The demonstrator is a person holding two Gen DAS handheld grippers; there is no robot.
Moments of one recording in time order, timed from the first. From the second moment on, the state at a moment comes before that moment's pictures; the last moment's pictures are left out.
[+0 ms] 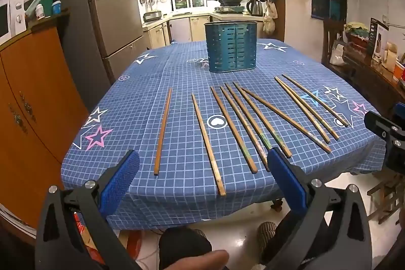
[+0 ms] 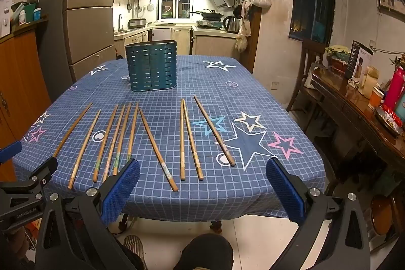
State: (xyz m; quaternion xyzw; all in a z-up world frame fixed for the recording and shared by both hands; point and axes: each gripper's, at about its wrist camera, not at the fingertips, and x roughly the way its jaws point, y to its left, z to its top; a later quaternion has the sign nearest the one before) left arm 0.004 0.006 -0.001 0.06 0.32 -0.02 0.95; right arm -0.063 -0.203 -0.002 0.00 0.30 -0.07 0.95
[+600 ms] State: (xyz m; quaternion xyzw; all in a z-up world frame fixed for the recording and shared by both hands) left arm 0.004 0.005 -0.001 0.06 0.32 -0.02 0.95; right arm -0.060 -0.200 -0.007 -0.01 0.30 -0.07 0.95
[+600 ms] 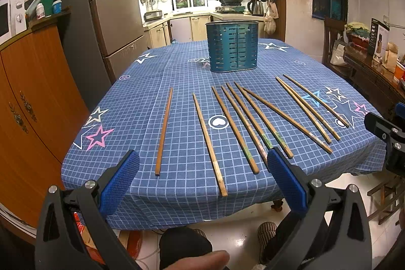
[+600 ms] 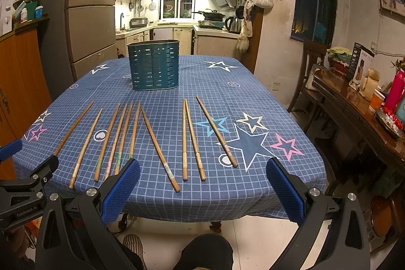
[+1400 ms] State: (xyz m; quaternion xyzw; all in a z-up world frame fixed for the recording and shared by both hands) left arm 0.006 0.010 -0.005 0.06 0.32 -0.02 0.95; right arm -0.059 -0.199 -0.006 -0.01 0.30 -0.06 0.95
